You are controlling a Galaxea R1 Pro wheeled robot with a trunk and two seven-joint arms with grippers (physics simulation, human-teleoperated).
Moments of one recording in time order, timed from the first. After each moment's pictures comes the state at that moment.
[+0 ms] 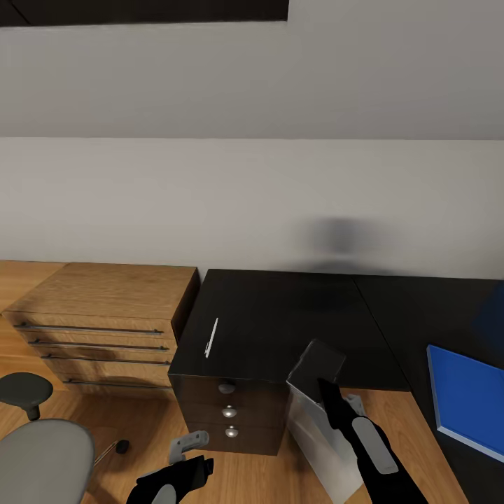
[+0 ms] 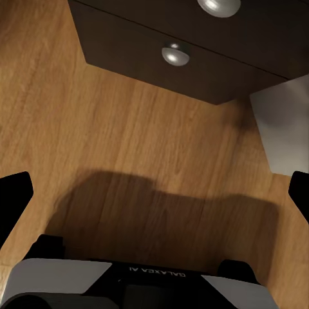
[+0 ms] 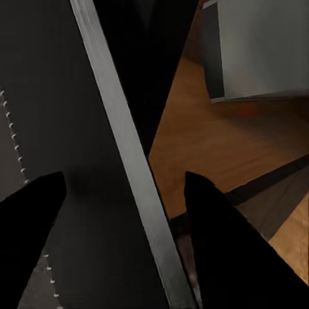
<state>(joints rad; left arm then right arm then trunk) -0.11 0.04 -0.39 -1.27 0.75 0.55 0.56 -0.41 0.06 -0.12 -0.83 -1.21 0.17 -0.14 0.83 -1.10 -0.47</state>
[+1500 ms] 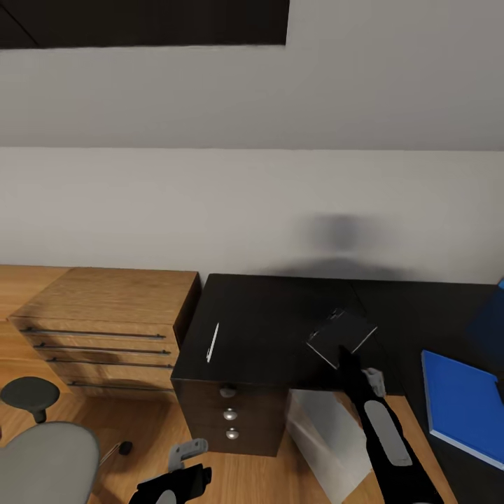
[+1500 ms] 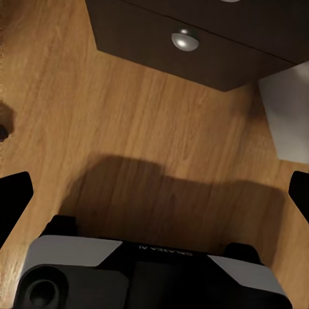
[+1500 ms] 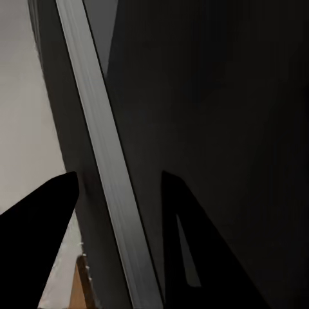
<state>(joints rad) -0.11 0.04 -0.39 -1.22 0.74 0.55 0.55 -0.39 0.06 -0.17 -1.05 -1.22 0.02 -0.07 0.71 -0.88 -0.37</state>
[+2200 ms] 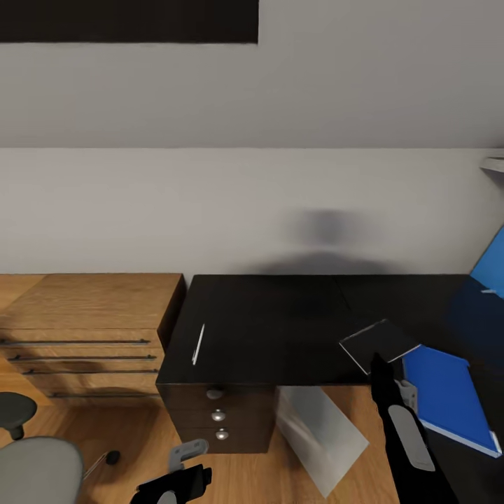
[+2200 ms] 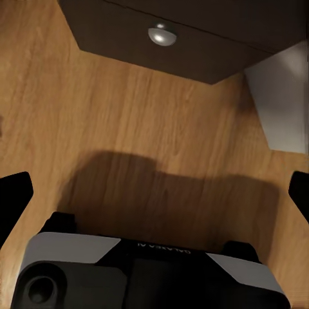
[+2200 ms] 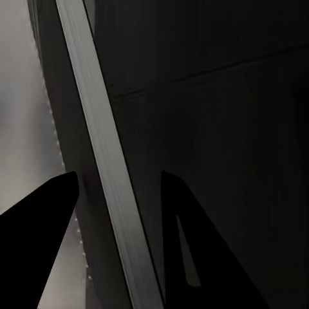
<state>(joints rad) -0.11 0.03 -0.39 -1.21 0.74 0.54 0.55 -0.39 0.06 -0.35 -1.06 -1.25 -0.06 -0.10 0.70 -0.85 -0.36</state>
